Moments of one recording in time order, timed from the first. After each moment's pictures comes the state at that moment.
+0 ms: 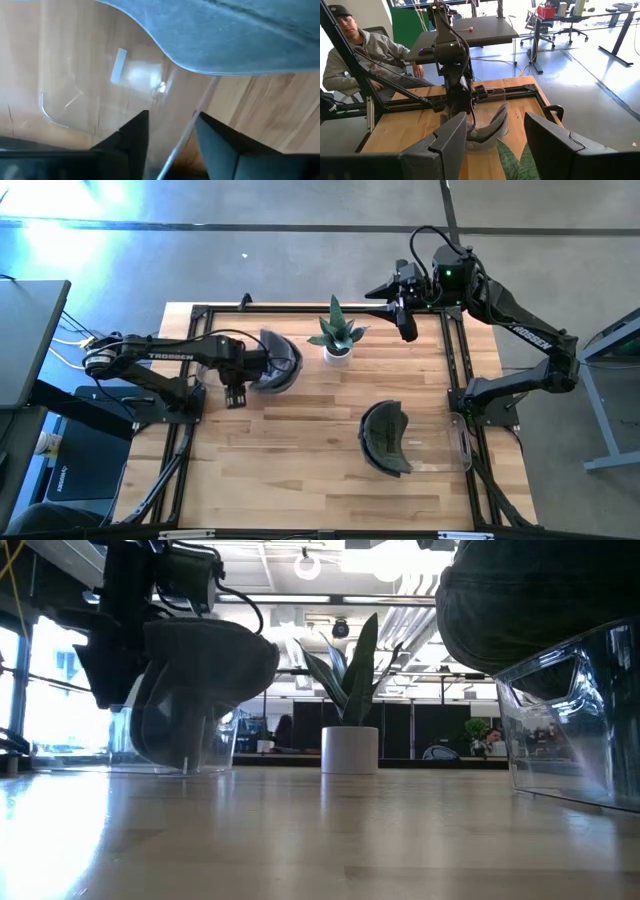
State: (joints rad) left arm 0.18 1.29 0.91 -1.20 -0.06 -0.03; right arm -0.51 1.24 1.49 -0.50 -0.46 -0.02
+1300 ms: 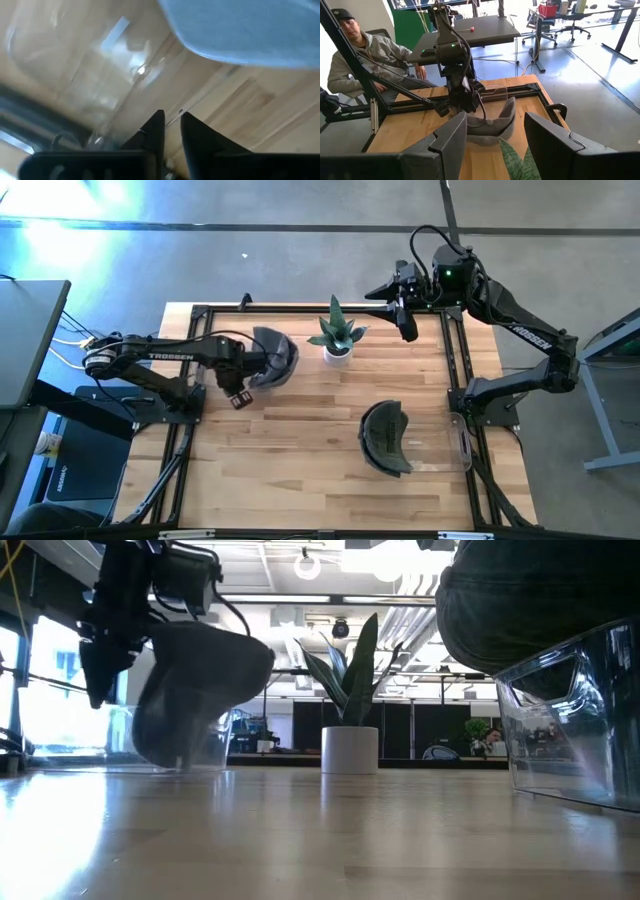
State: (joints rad) left arm 0.18 1.29 0.91 -1.25 0.00 -0.42; right arm -0.51 1.24 1.49 -0.50 -0.47 0.00
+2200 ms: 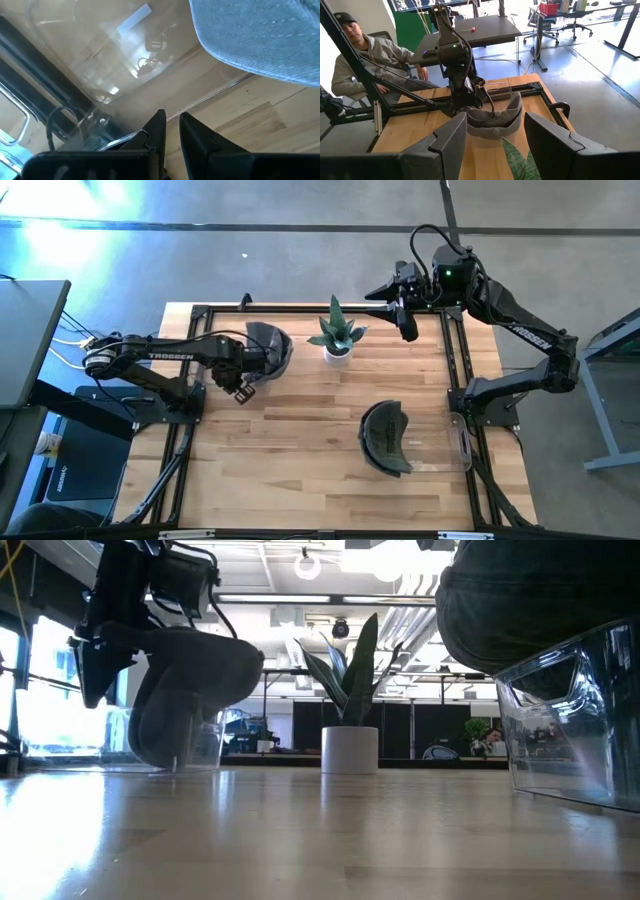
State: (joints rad) left arm 0.18 1.30 0.91 -1.30 -0.06 -0.69; right arm -0.51 1.24 1.49 -0.50 -0.48 0.02
